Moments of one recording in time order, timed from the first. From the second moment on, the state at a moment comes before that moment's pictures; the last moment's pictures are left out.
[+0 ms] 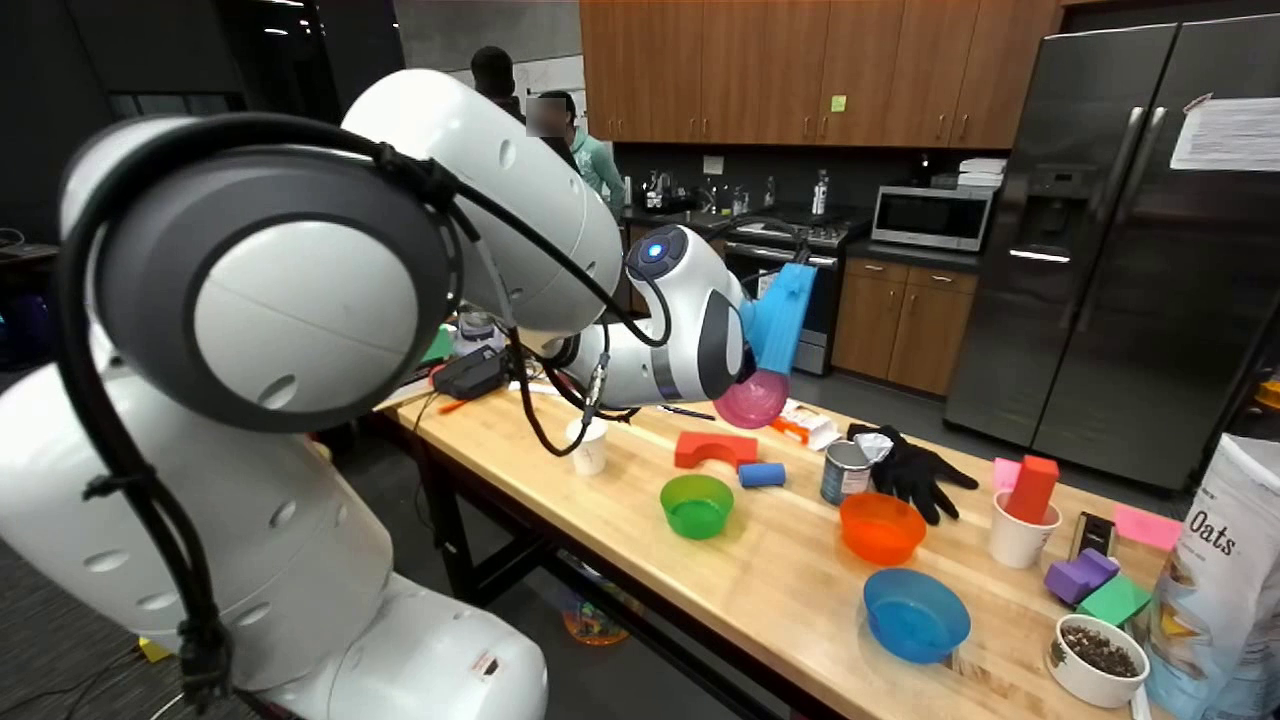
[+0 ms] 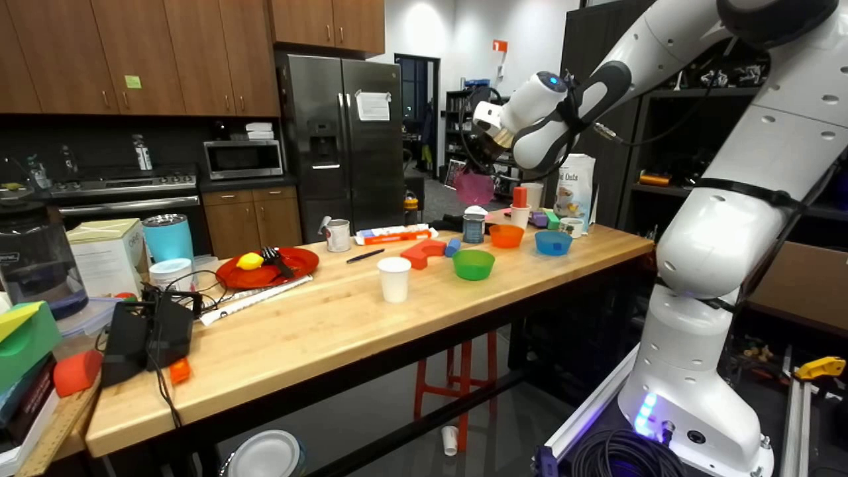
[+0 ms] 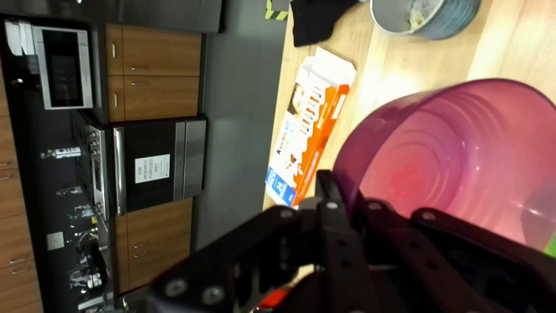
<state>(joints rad) 0.11 -0.30 -0.37 -2.54 -0.51 3.15 -1.28</state>
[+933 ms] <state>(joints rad) 0.42 -0.36 -0.51 -2.60 -0.21 2.84 -1.45</state>
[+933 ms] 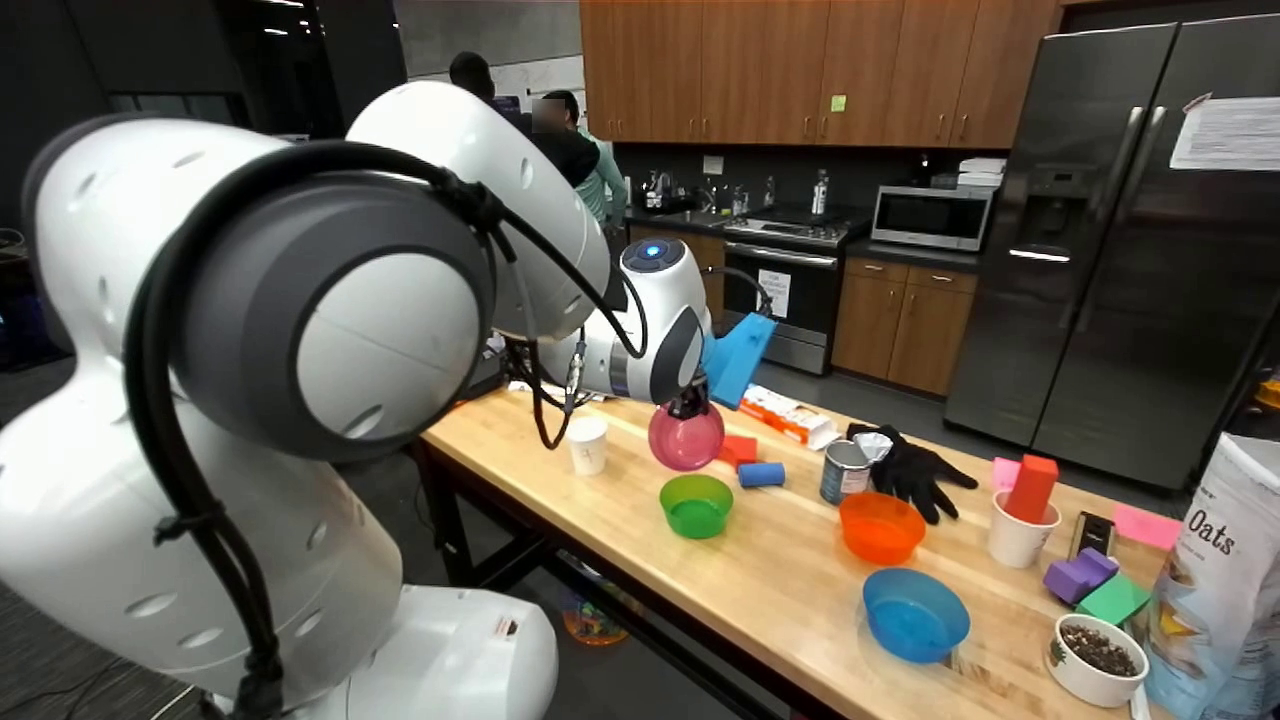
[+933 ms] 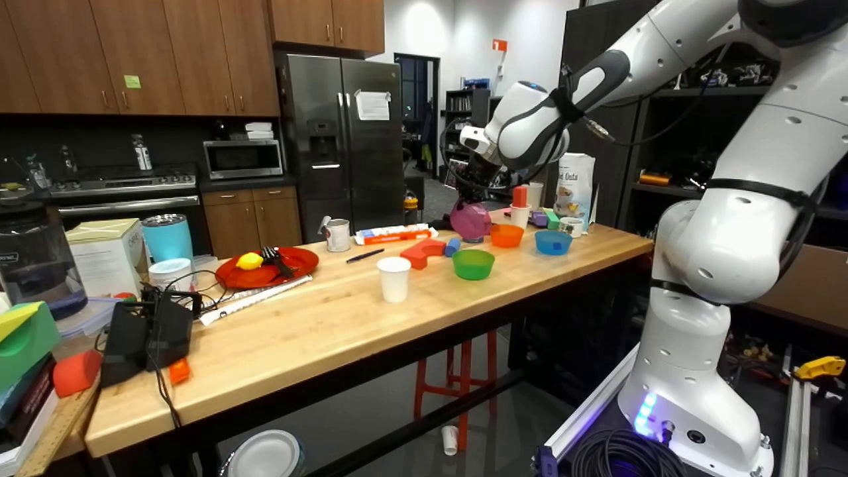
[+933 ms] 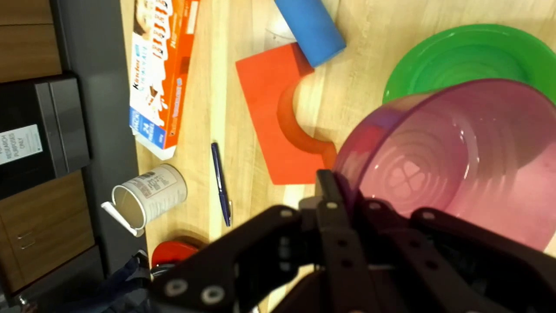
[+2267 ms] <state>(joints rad) 0.12 -0.22 -0.23 -2.57 0.03 2.78 -1.46</state>
